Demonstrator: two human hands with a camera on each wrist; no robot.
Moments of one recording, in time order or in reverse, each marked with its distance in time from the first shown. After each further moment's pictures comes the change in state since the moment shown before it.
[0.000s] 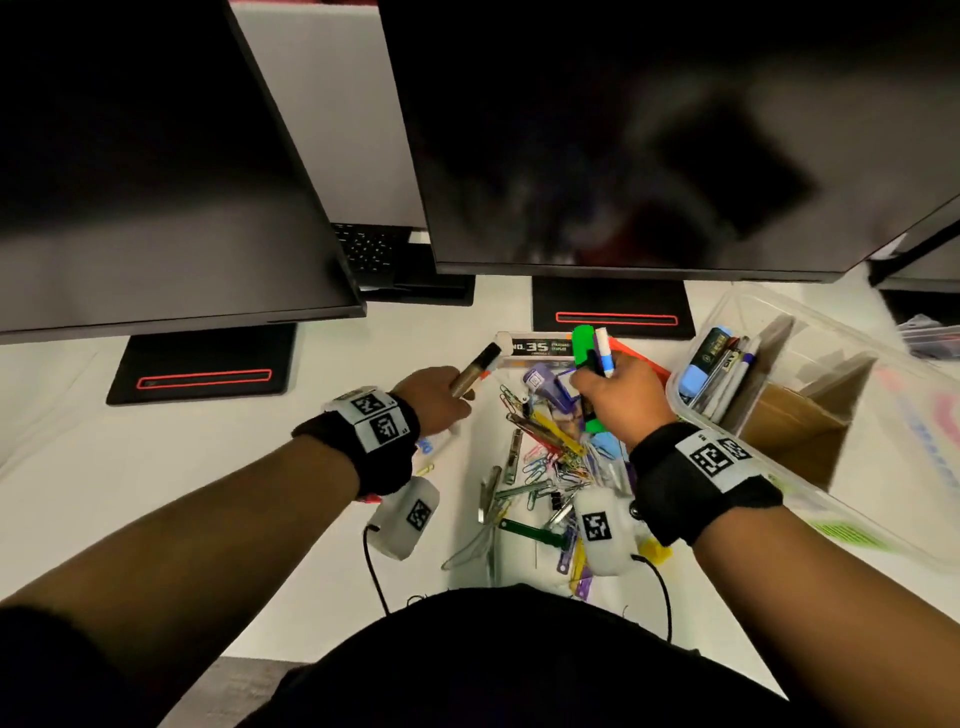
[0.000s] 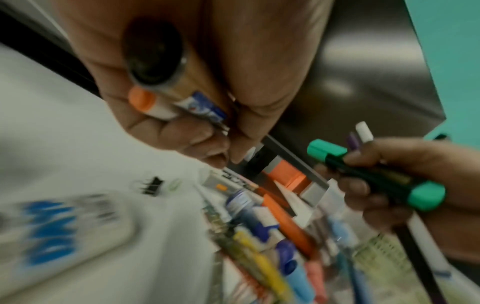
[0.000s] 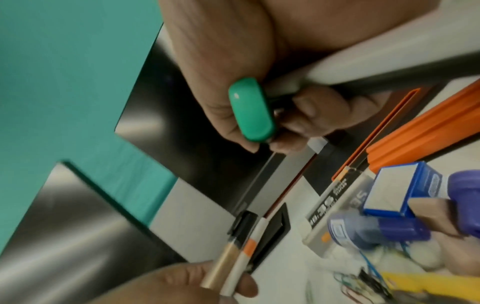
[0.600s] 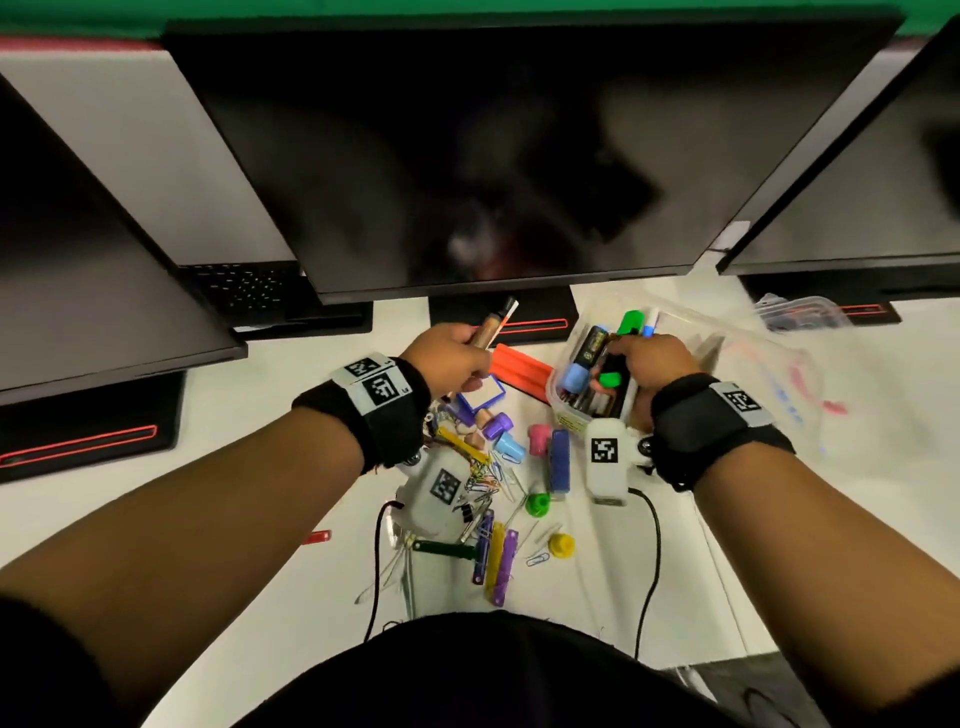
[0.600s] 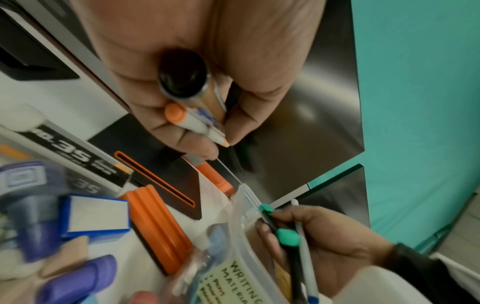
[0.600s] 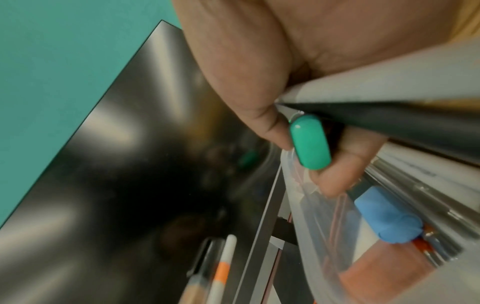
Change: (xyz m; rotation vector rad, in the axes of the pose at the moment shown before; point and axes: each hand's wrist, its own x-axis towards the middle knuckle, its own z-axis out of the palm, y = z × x) left_hand 0.008 0.139 0.021 -0.555 -0.050 0.134; right_hand 0.025 0.033 -0.123 0.525 0.262 0.415
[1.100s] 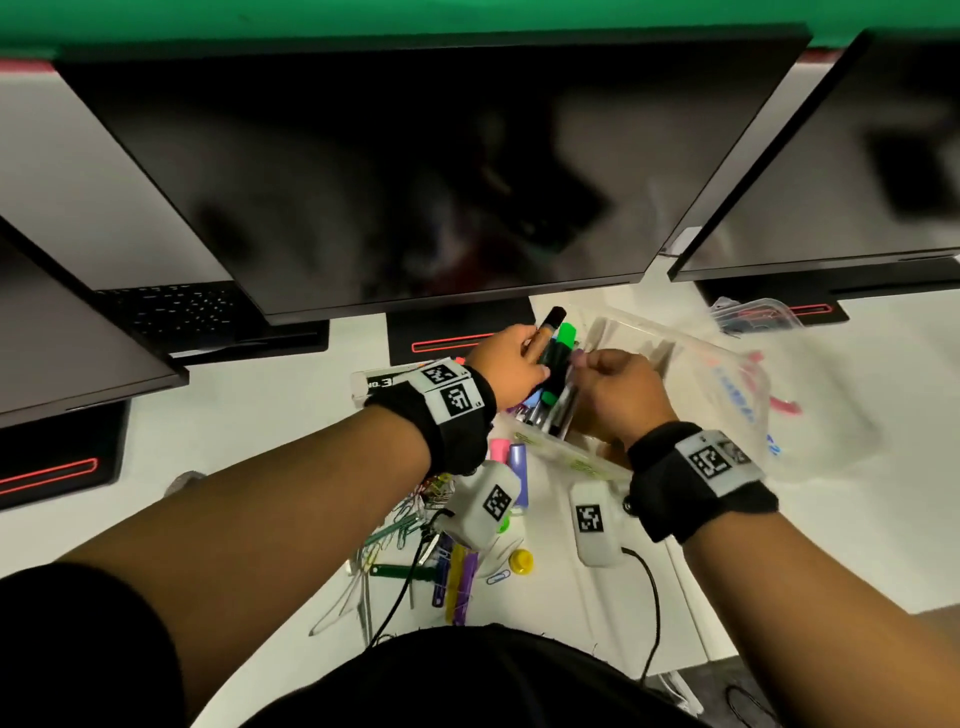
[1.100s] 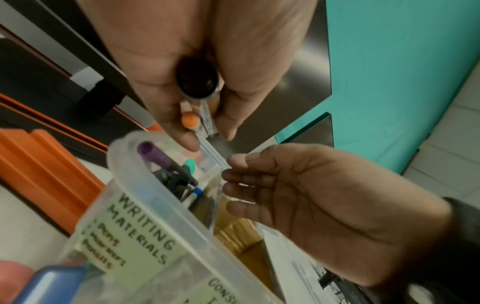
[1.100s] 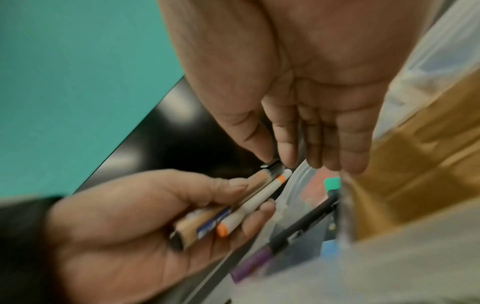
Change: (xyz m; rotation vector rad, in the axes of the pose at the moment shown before) left_hand 0.025 0.037 0.089 0.300 -0.046 0.206; right_hand -0.017 0.011 -0.033 -0.411 -0.018 -0.352
